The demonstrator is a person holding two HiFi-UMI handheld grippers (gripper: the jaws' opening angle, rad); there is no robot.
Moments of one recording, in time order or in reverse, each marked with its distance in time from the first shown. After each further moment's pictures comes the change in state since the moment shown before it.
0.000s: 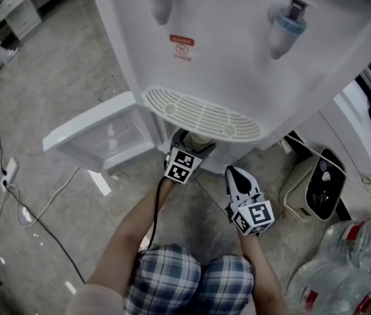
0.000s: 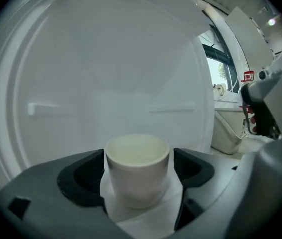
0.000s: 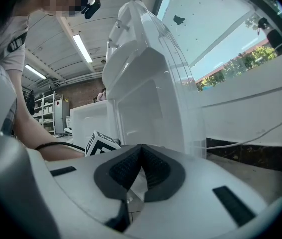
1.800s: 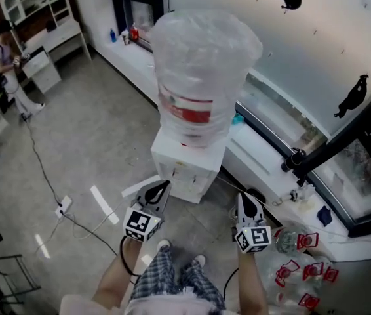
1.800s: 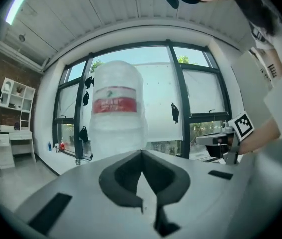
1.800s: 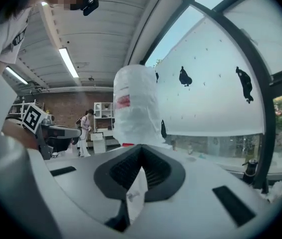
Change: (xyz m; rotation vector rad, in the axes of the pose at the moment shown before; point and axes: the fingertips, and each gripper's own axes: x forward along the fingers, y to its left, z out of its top) left arm -0.452 -0.081 0.706 0.021 -0.182 0.061; right arm -0.249 0.089 0.667 -0.030 -0.110 -0.231
